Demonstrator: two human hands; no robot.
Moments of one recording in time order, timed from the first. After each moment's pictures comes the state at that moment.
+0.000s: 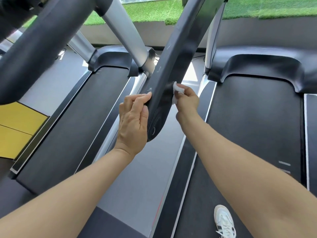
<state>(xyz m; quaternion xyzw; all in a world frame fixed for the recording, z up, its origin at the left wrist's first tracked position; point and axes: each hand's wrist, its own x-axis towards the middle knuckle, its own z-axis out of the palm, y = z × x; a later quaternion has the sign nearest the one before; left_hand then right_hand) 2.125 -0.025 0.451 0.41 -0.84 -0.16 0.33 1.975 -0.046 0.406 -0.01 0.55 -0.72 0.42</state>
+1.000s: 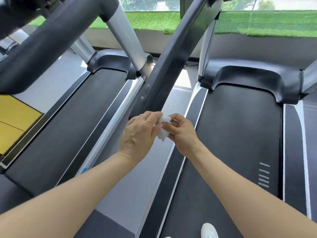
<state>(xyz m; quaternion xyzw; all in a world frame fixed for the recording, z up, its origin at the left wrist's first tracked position) 2.137 0.041 0.469 0.37 -0.91 -0.08 0.17 2.005 0.086 0.427 -0.21 0.48 -0.63 0.58</state>
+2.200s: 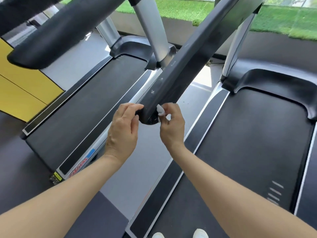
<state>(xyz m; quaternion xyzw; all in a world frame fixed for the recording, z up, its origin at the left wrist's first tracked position) 2.163 0.038 0.460 0.49 -0.80 -0.11 0.31 2.036 0.038 0.402 -0.42 0.60 -0.61 0.29</state>
